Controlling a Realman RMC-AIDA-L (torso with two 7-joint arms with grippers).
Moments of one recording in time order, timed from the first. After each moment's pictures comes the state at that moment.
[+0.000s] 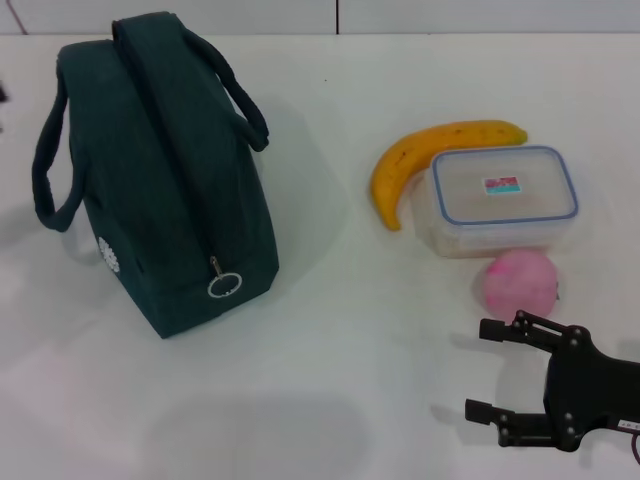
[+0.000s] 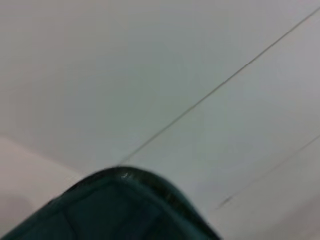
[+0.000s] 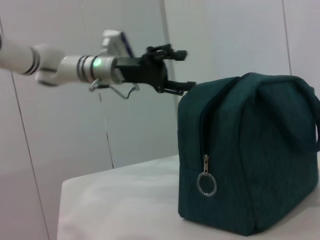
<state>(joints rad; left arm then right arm) -0.32 -1.89 0.44 0.89 1.82 1.78 -2.30 0.35 2.02 -1.03 -0.29 -1.63 -1.63 0.76</state>
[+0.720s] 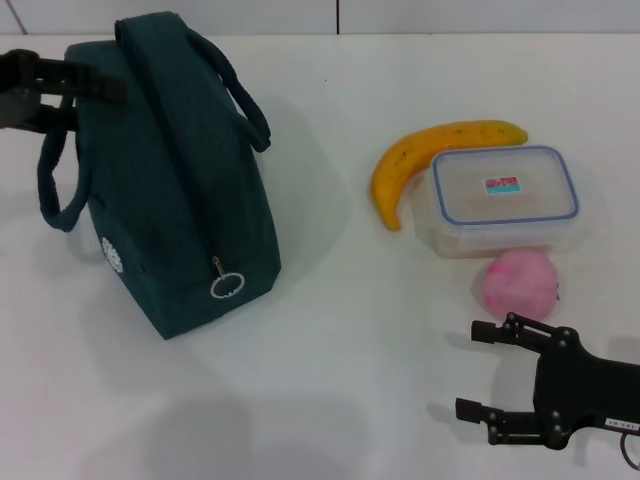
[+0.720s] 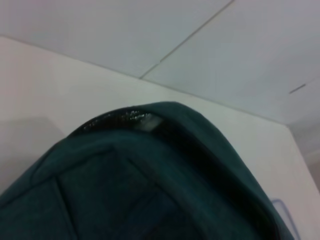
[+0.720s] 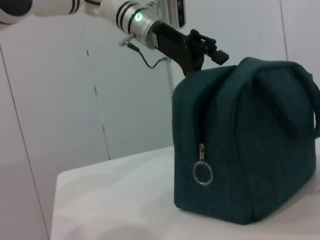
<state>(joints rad) -0.62 -1.86 0.61 1.02 2.21 1.78 -2.63 0.38 2.02 -1.03 -0.25 -1.63 -1.59 0.75</state>
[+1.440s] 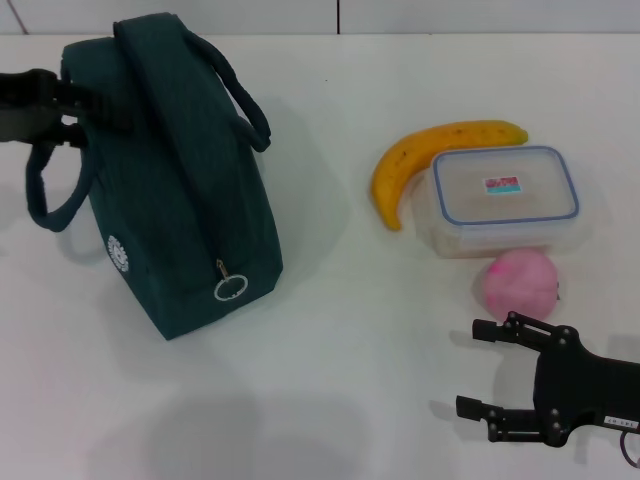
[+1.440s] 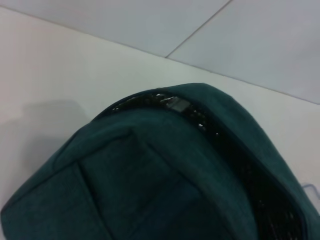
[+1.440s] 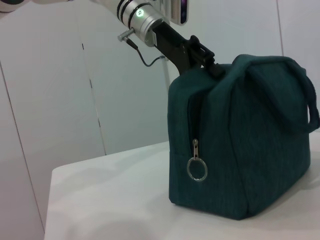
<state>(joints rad) -0.66 -1.86 0.65 1.02 2.31 1.77 -2.65 0.38 2.02 -1.03 -0.25 -1.63 -1.57 0.75</state>
